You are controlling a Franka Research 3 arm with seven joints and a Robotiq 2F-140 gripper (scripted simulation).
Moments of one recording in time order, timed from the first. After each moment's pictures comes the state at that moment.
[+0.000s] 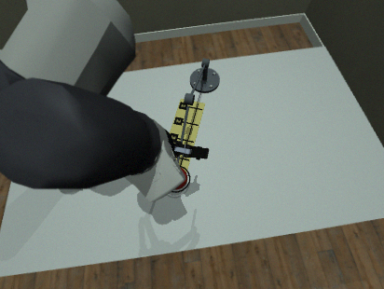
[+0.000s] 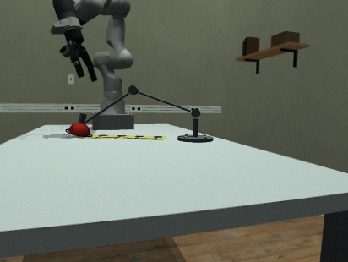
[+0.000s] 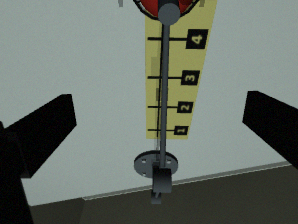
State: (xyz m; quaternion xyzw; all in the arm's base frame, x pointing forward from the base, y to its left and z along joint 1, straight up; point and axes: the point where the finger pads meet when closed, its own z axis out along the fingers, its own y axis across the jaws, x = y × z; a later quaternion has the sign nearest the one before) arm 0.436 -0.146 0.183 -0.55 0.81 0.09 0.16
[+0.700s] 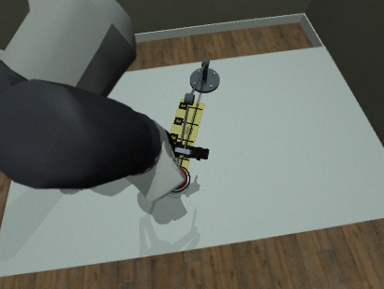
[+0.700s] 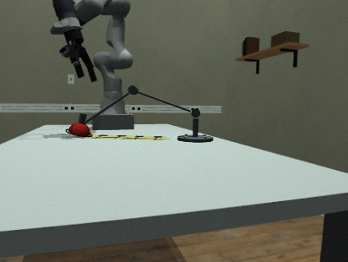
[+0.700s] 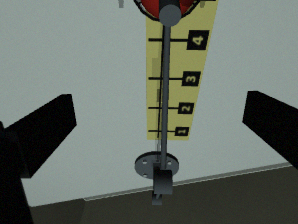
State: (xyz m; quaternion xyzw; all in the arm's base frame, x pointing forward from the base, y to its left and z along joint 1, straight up) arm 0.437 -0.147 0.182 -0.55 0.81 0.08 0.16
